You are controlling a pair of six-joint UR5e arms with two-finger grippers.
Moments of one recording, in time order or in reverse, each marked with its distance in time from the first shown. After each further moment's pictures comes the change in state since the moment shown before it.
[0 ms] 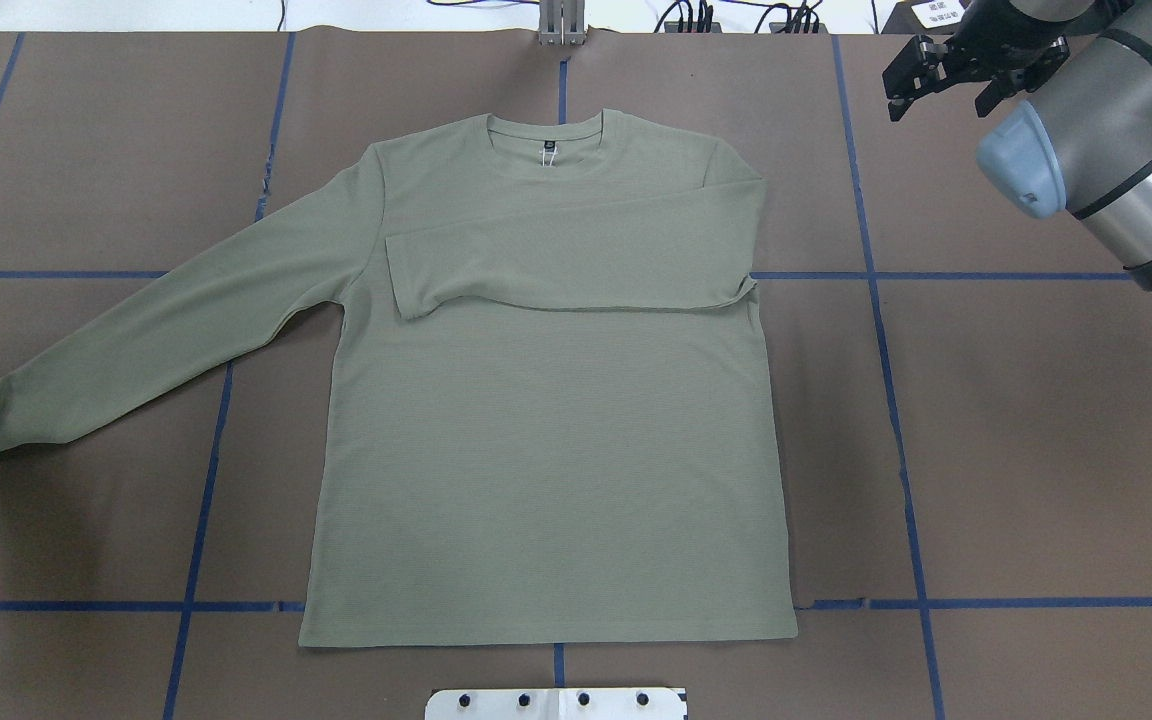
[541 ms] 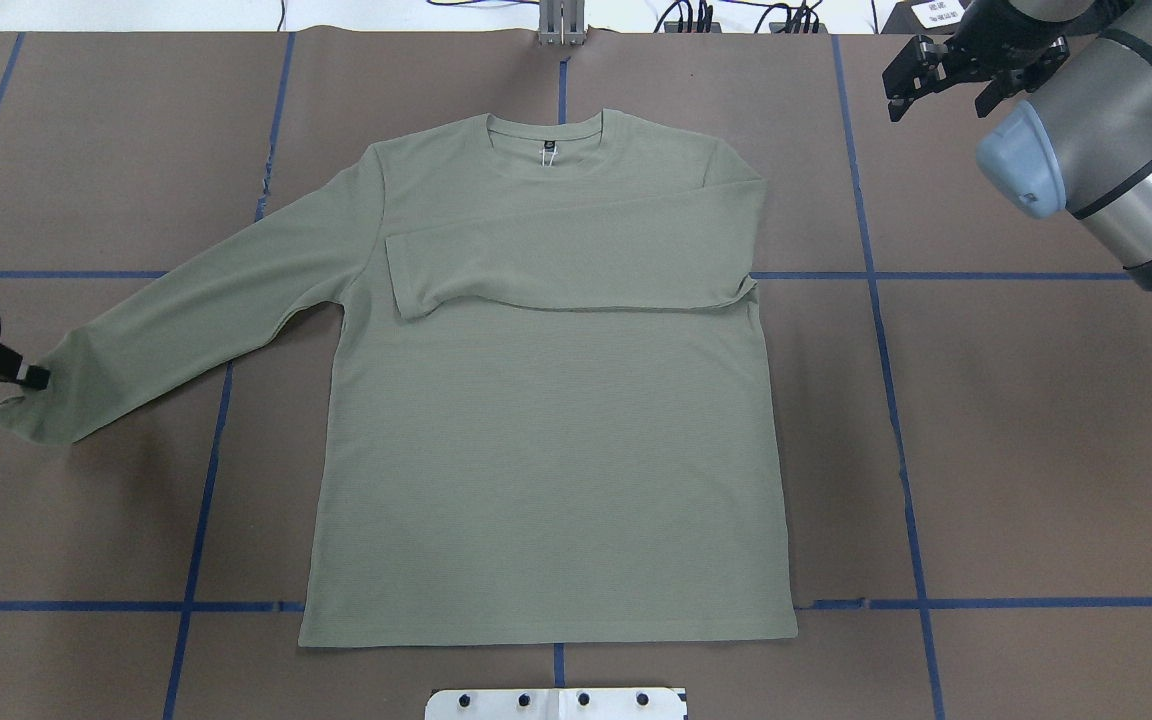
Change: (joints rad) left arm -0.012 -0.073 -0.344 0.479 -0.082 -0.006; right arm 0.000 0.000 0.000 0.000 0.000 0.000
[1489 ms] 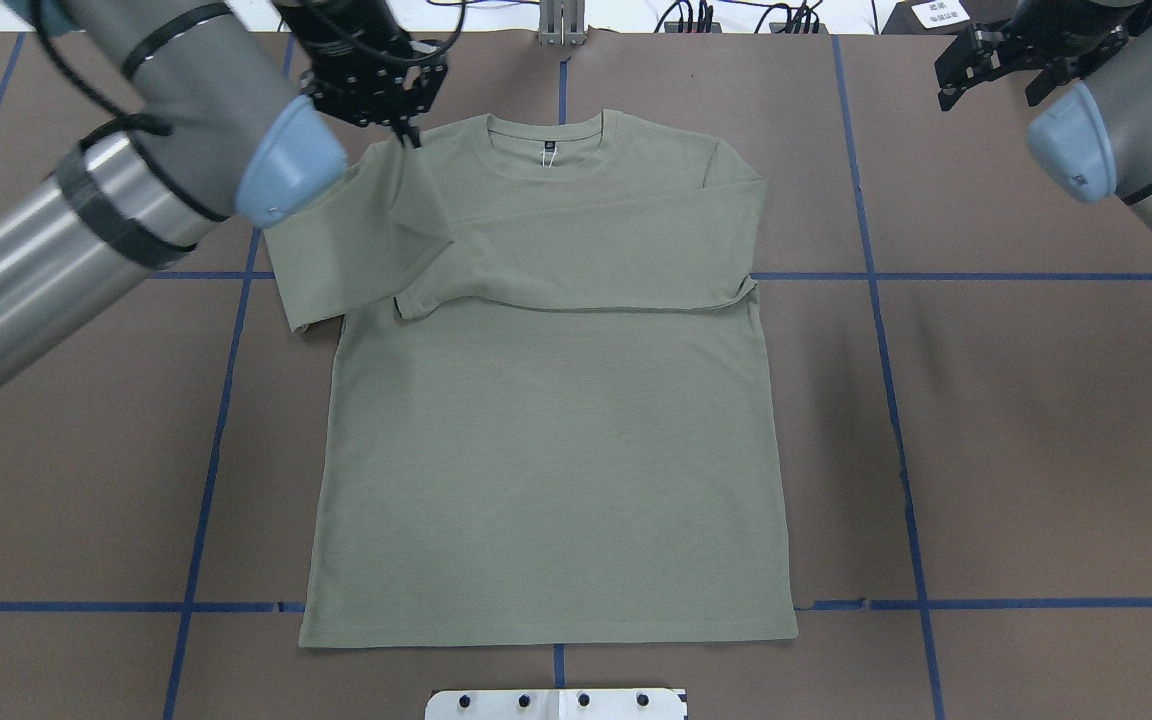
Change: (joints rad) left arm 0.126 -1.050 0.284 0.887 0.153 -0.270; right arm 0.077 -0.049 -0.003 -0.008 0.013 -0.104
